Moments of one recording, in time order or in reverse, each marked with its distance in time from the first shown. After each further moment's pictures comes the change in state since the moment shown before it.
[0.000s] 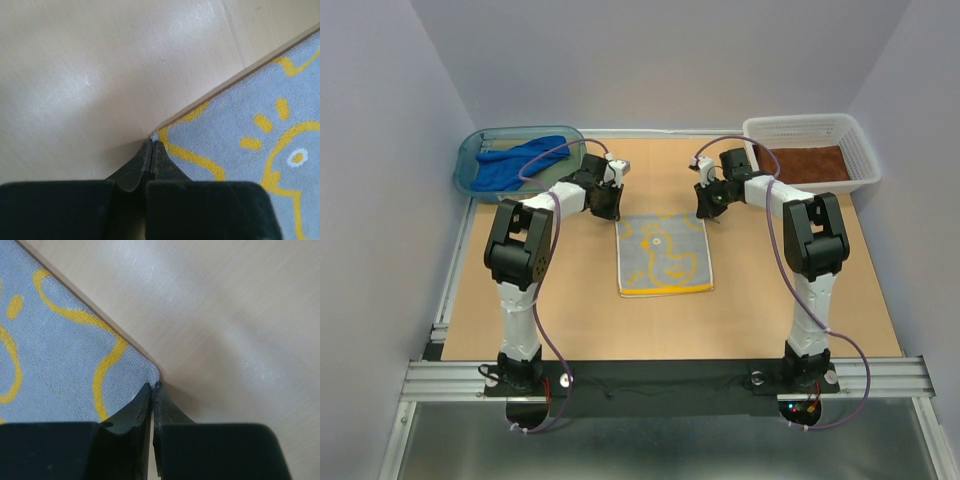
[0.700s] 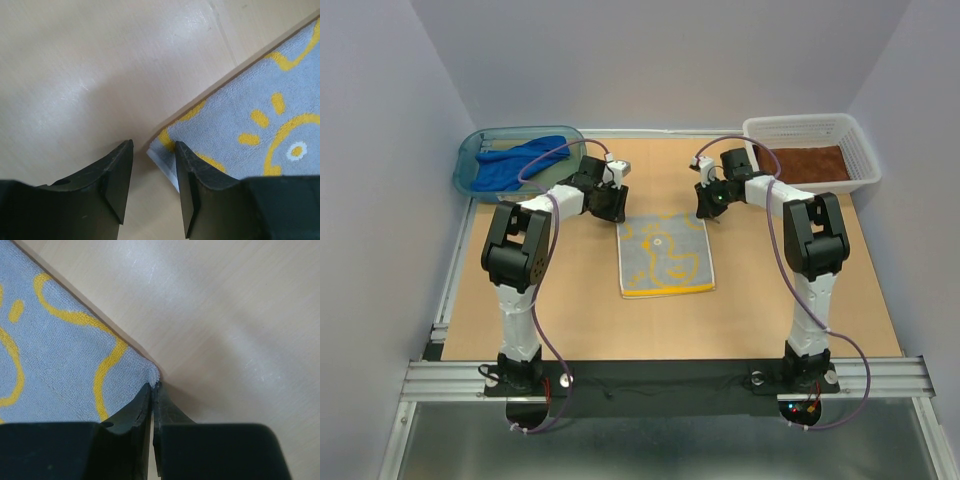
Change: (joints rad) left arm 0.002 -0.025 -0.037 0.040 0.029 0.024; right arm -0.004 0.005 0.003 -0.001 -0.011 0.000
